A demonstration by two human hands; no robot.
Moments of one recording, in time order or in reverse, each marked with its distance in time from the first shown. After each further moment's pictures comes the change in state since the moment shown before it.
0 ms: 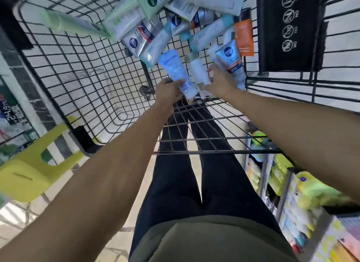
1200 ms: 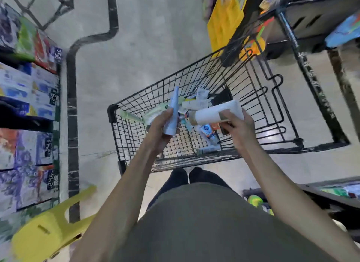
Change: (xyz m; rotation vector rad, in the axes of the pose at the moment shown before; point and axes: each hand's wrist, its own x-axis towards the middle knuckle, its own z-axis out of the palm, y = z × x) left_hand -0.320 0.107 -0.032 -0.153 -0.572 0.531; right_hand -0.302 -0.047 -0.199 1.466 0.334 -0.218
